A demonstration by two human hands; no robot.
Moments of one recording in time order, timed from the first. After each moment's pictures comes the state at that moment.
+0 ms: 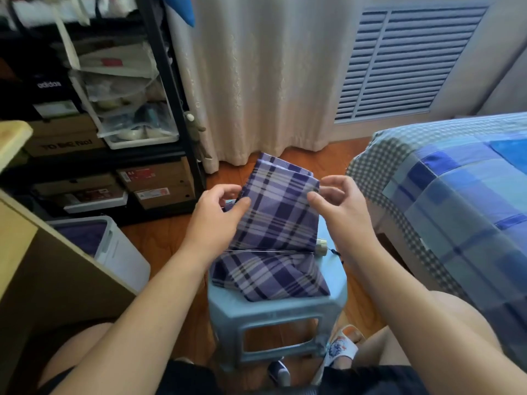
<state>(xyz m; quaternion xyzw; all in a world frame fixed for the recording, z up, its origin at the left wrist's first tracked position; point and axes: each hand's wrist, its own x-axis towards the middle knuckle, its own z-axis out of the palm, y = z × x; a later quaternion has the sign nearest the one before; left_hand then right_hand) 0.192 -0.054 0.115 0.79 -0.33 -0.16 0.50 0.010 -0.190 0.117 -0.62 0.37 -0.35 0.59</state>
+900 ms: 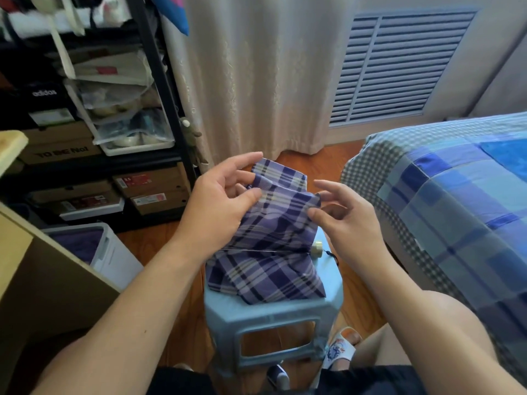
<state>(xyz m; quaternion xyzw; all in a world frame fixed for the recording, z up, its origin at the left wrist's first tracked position) 0.169 -0.053 0.173 0.64 -0.44 -0.22 0.59 -0.015 -0.180 0.128 -0.72 0.31 -0.36 0.50</state>
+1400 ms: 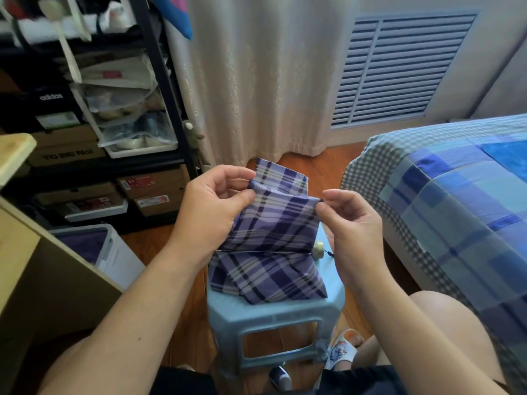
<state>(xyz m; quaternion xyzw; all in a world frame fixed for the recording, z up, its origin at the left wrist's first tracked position) 0.170 -0.044 0.170 0.64 -0.38 -0.20 0.64 -0.012 -0.159 0.125 -0.56 0.32 -0.46 0.61</state>
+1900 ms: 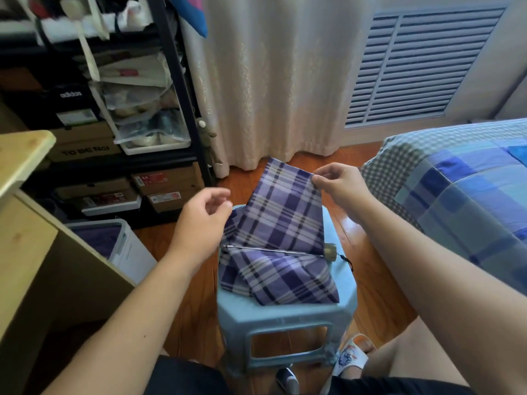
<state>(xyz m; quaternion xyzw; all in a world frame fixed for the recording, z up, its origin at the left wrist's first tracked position) 0.208 -0.033 0.127 0.79 -0.30 -0.14 0.52 0.059 -0.285 0.102 -0.72 0.40 -0.27 0.50</state>
